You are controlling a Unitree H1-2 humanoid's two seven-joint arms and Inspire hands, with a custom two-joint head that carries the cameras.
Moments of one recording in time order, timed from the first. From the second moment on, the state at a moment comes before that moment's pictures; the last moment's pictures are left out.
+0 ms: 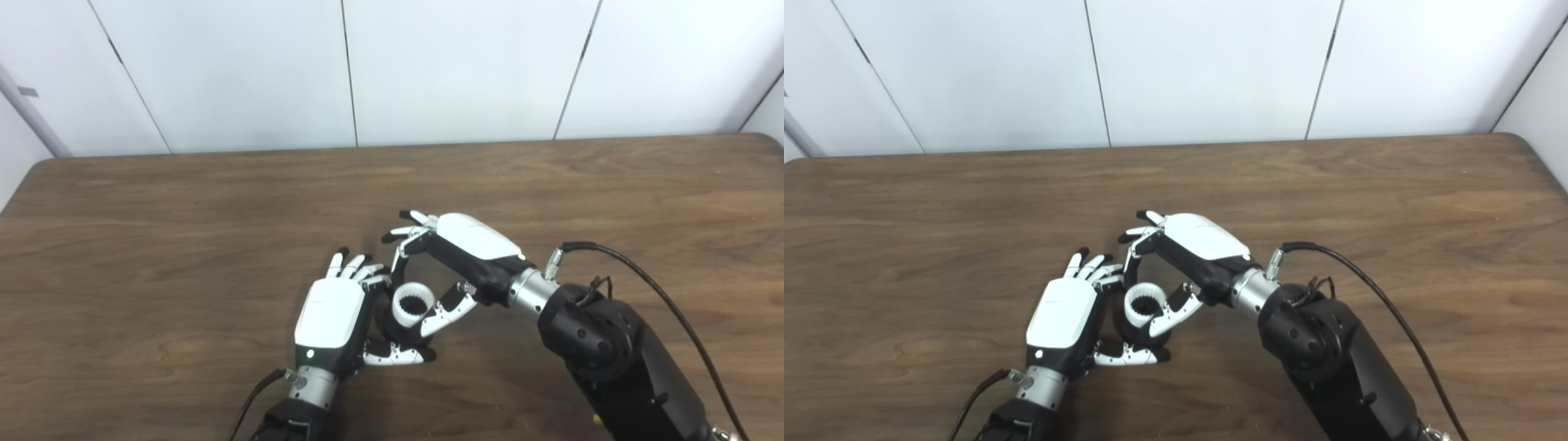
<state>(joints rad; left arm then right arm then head) 0.01 0.13 -0.50 -0.13 1.06 0.17 0.12 -0.29 -0.26 0.42 -0.43 -0.69 0.30 0.57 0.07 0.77</state>
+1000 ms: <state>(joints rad) 0.01 0.13 -0.51 -0.13 1.06 0.18 0.12 -0.29 -0.26 0.42 -0.39 -0.71 0.26 0.54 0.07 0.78</state>
